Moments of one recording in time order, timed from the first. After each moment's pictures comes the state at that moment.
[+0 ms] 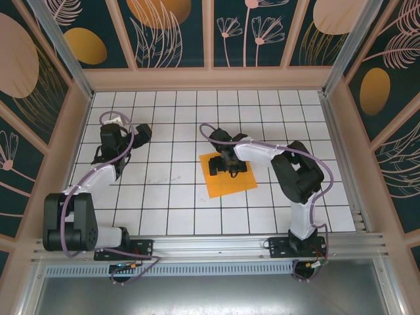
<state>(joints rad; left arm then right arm) -0.01 1.36 0.68 0.19 0.15 -0.49 0.73 1.94 1.28 -0.71 0.05 0.55</state>
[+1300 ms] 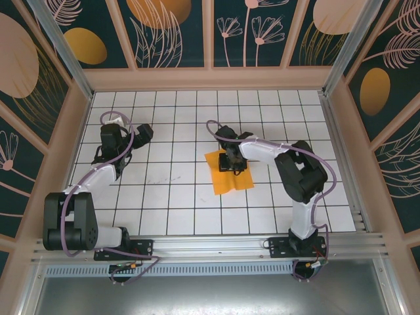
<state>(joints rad) -0.01 1.37 0.68 0.19 0.21 -0.53 0.66 1.91 1.23 -0.65 -0.02 0.58</state>
